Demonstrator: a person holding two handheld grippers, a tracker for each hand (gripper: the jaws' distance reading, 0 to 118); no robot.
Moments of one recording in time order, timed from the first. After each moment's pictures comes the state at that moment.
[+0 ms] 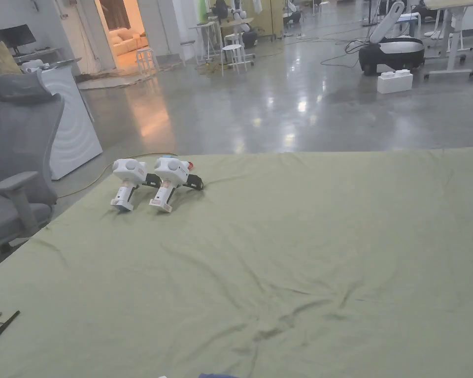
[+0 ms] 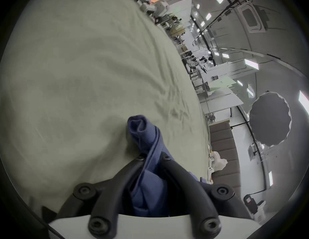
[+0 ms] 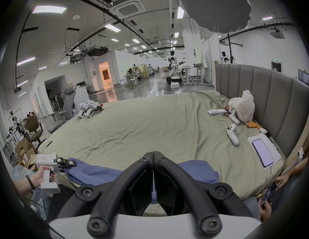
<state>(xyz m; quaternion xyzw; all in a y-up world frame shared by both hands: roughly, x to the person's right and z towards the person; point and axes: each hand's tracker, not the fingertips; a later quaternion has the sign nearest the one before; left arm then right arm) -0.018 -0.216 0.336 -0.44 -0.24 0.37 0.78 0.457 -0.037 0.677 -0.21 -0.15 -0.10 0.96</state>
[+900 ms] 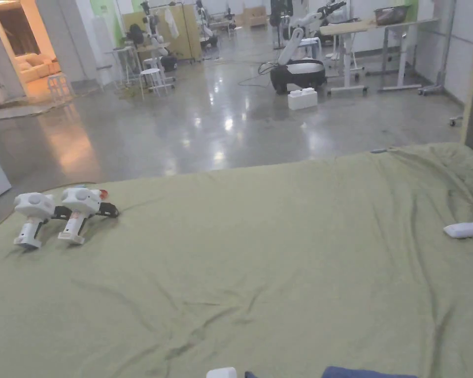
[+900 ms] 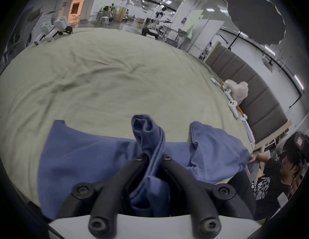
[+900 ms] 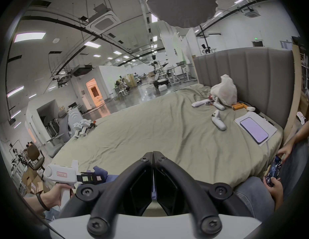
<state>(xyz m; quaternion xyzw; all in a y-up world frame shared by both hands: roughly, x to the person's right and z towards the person) 0.232 -0.198 0.407 -0.47 -0.36 0.03 0.81 0.486 -0.051 0.746 -0.16 -0.21 -0.20 0.94</state>
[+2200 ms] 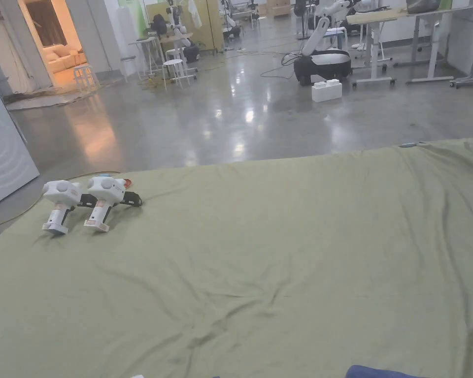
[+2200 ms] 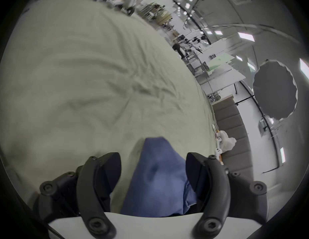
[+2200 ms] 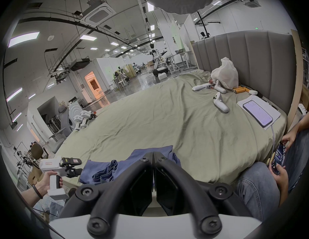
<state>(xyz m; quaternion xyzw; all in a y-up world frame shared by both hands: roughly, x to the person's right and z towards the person) 0.060 -0.215 0.347 -0.51 -0.28 0.32 0.75 0.483 -0.084 0.742 -0.21 -0.19 -0.23 0.93</state>
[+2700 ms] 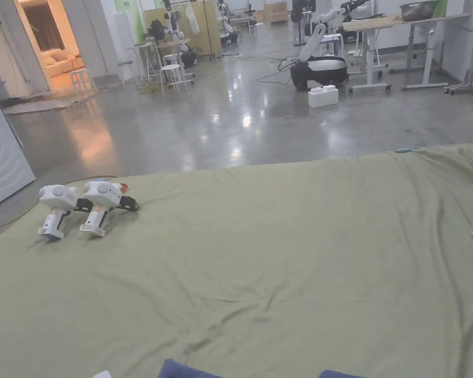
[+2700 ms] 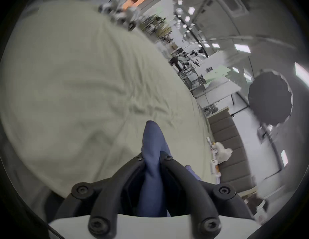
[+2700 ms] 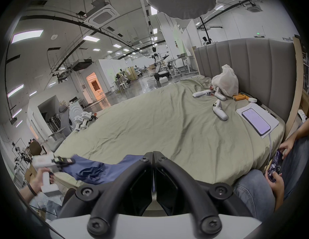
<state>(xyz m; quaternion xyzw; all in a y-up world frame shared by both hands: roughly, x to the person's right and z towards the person) 0.034 -0.145 0.360 -0.41 -0.26 0.28 0.83 0.487 -0.074 0.745 -0.20 -0.18 -0.20 0.94</state>
